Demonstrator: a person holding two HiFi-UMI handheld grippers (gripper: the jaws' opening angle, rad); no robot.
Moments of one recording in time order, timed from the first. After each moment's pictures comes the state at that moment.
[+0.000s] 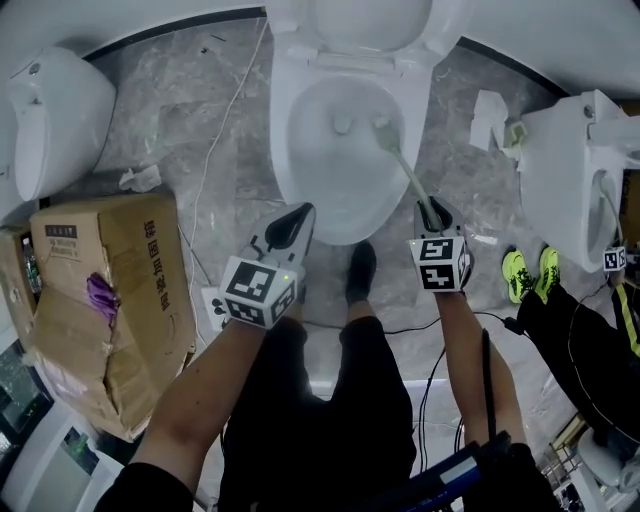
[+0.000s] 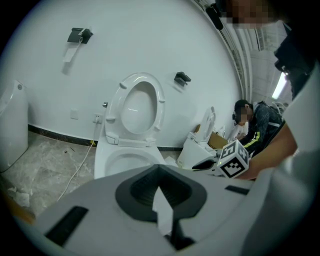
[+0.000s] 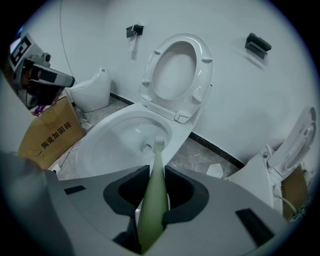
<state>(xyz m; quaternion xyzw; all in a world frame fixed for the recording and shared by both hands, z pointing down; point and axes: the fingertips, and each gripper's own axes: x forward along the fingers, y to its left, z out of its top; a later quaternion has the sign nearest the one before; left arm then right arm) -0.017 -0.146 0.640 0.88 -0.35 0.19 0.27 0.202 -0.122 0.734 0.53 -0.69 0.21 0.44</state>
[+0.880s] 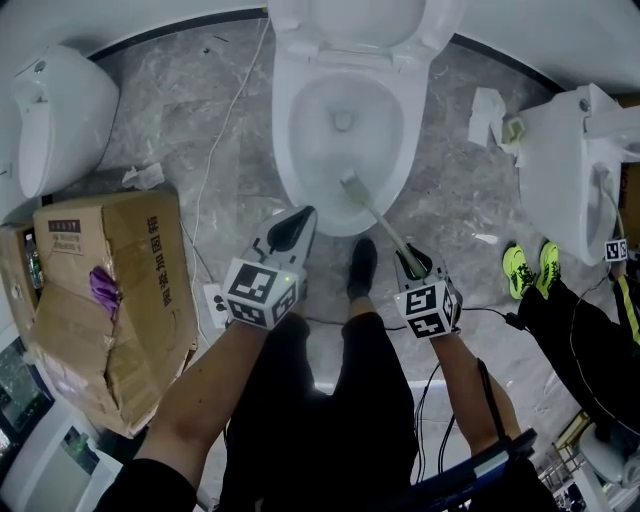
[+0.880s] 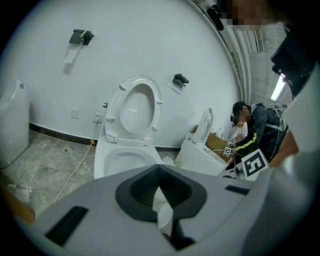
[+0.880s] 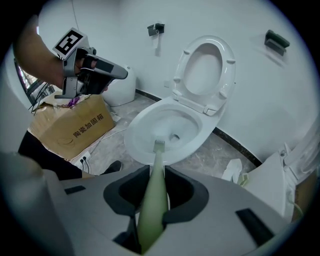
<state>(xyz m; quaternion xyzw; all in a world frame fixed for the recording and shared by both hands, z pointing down) -0.019 -0.121 0.630 0.88 -0.35 0.19 0.27 0.140 -0.007 0.721 0.42 -0.74 0.24 0.46</state>
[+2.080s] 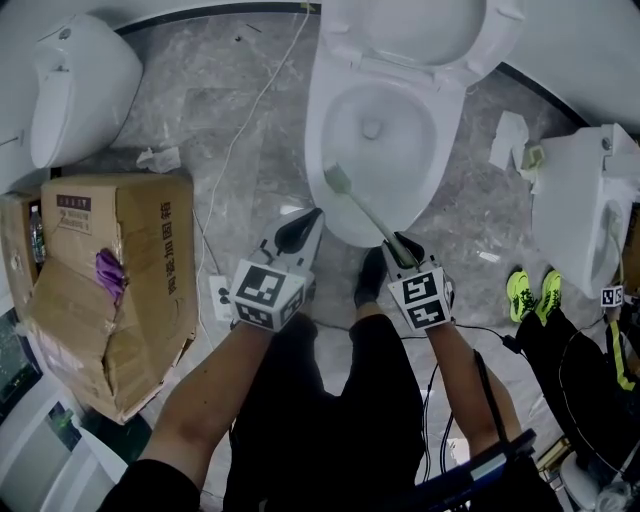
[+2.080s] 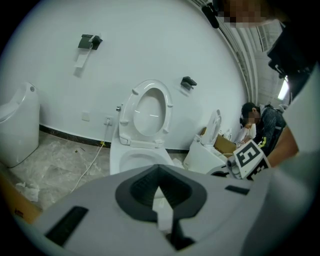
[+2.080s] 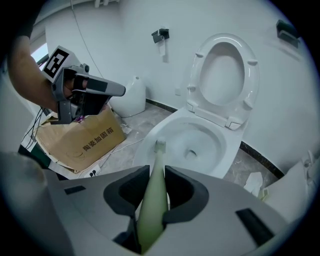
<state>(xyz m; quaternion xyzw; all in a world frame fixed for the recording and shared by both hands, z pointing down) -0.061 -0.140 0.634 0.87 -0.38 0.19 0.26 0.065 -0.074 0.721 0.37 -0.80 0.25 0.40</state>
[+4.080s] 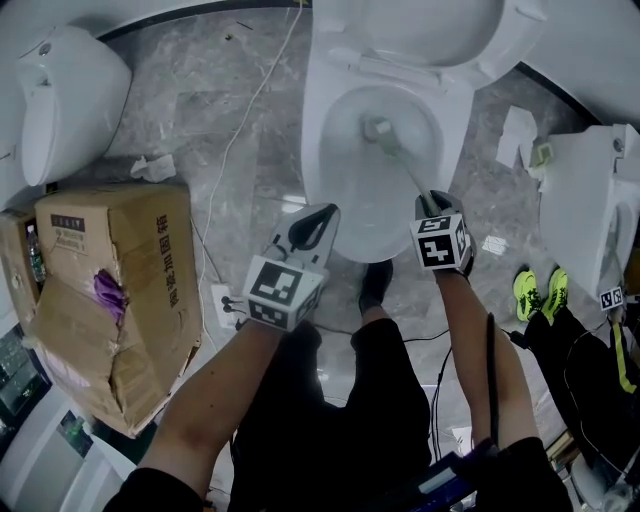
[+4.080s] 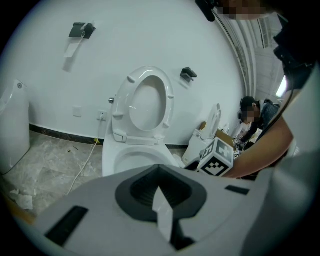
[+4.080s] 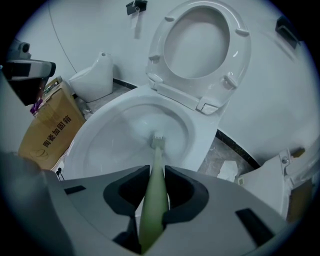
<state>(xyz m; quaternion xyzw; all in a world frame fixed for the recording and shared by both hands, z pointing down) -0.036 -0.183 0.670 0.87 -0.35 0.21 0.27 0.150 -0.185 0.803 0.47 -0.68 0.26 0.50</state>
